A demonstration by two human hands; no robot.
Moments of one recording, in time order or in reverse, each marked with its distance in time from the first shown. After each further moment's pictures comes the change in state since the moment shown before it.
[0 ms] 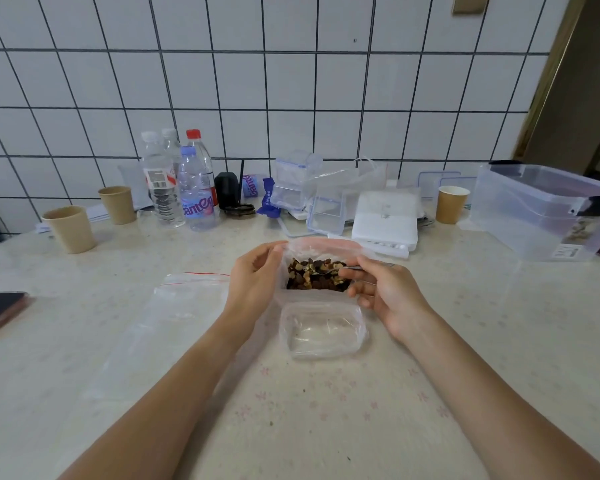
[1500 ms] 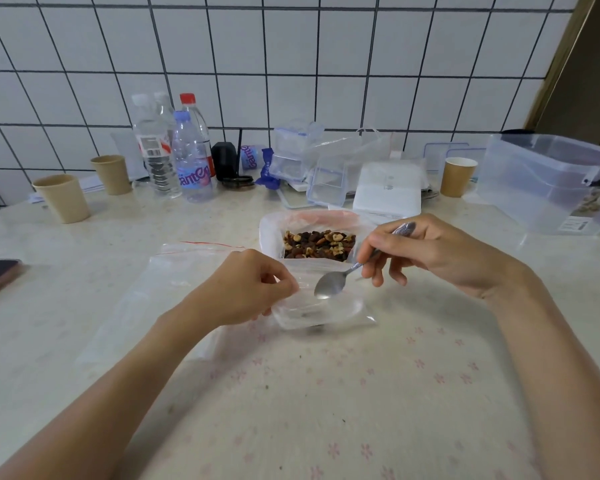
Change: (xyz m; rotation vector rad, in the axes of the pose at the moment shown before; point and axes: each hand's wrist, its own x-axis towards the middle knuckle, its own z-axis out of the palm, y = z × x) left_hand -0.045 0.016 -0.039 0.593 -0.475 0.108; right_hand -0.053 -0.069 -0.039 -0.686 -0.635 -0.313
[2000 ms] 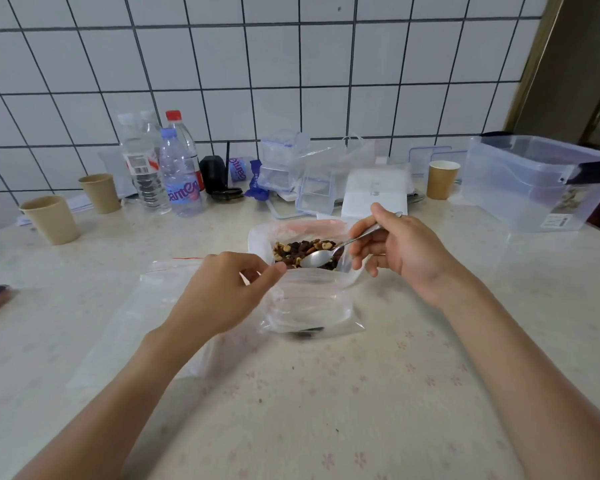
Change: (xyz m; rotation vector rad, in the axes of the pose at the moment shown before) left_hand 0.005 -0.005 -0.004 0.145 0.282 0.021; right_hand 0.025 0.018 0.013 0.383 0.403 0.086
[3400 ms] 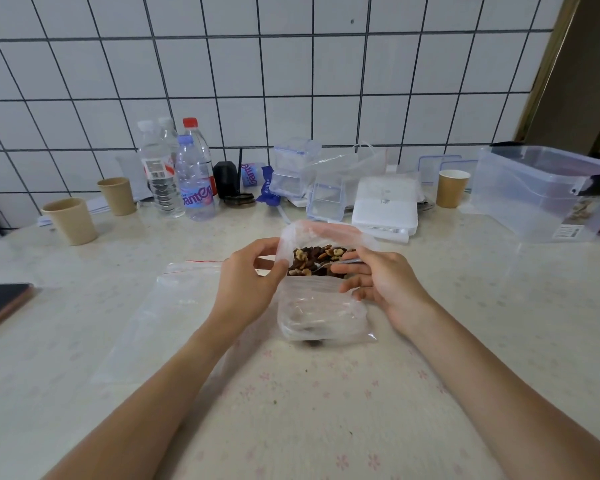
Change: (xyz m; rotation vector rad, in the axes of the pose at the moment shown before) left_hand 0.017 -0.006 0.026 -0.333 0.228 0.011; right_hand 0.010 0.041 0.040 0.115 0.234 0.248
